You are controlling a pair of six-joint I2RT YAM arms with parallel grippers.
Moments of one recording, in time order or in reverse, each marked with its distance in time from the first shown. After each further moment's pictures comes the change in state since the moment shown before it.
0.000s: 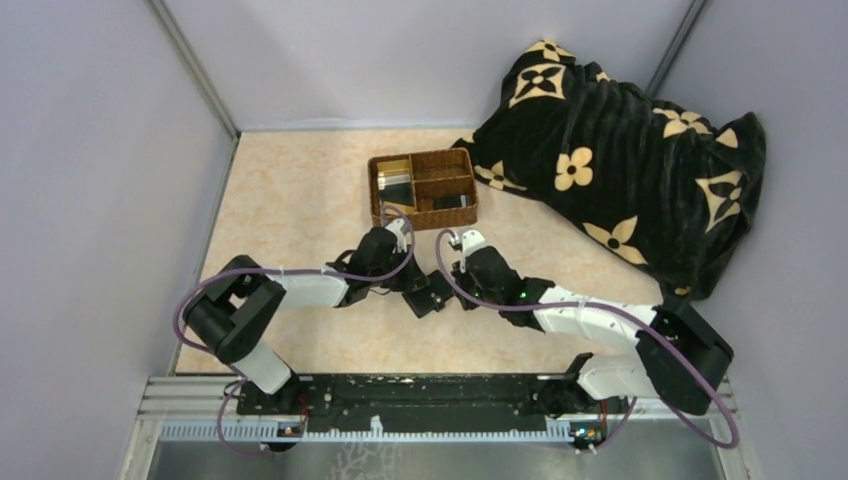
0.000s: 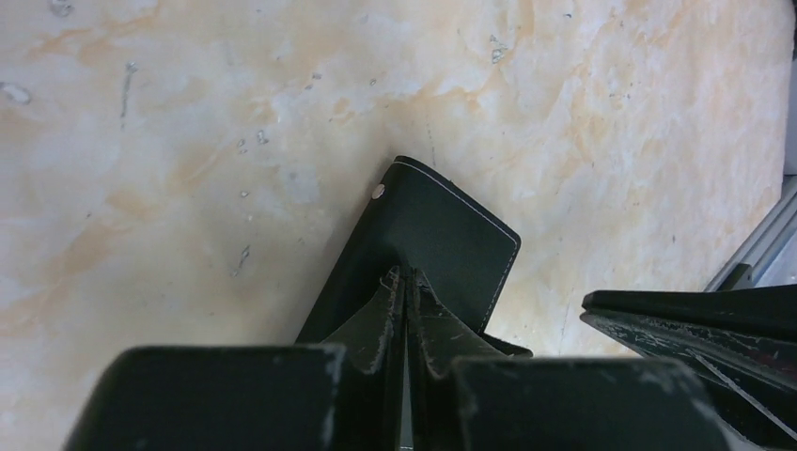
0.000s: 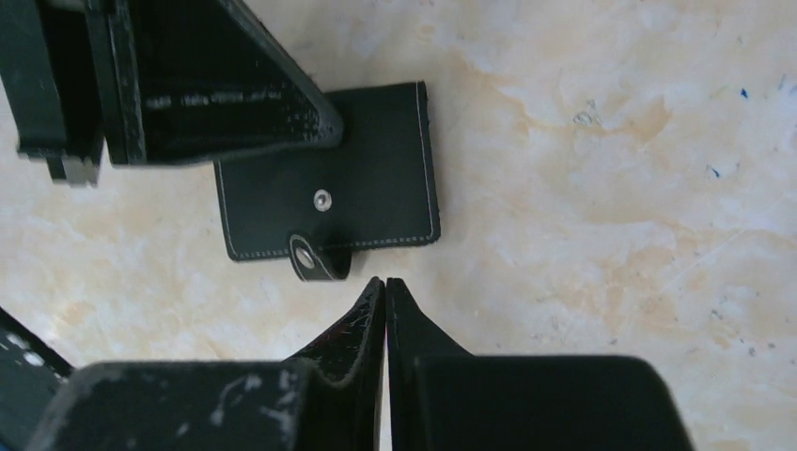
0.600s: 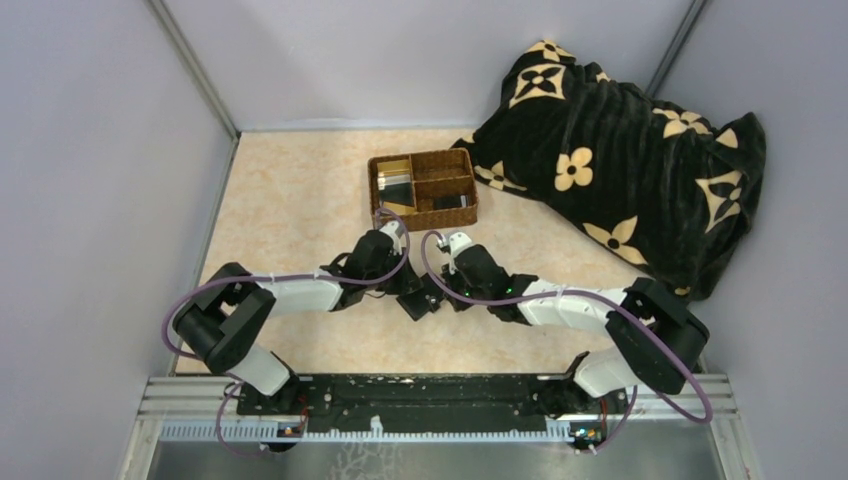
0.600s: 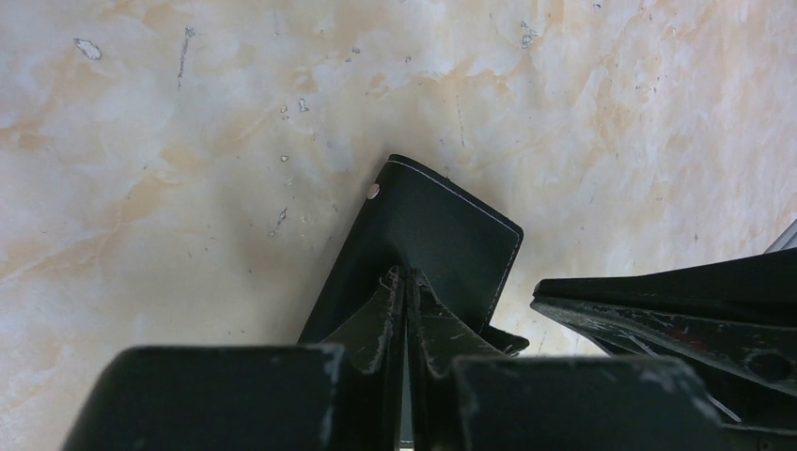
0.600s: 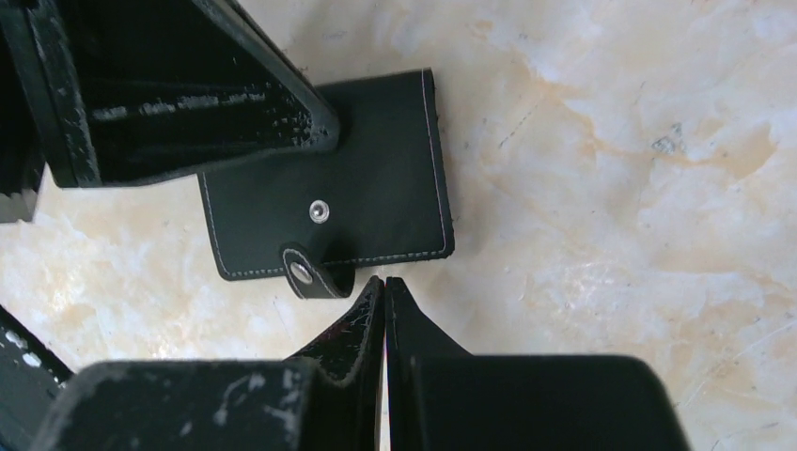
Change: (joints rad) left arm 0.000 -0.075 -0.038 -0.067 -0.055 0.011; right arm 0.000 0.179 0.069 0.089 -0.068 -0.015
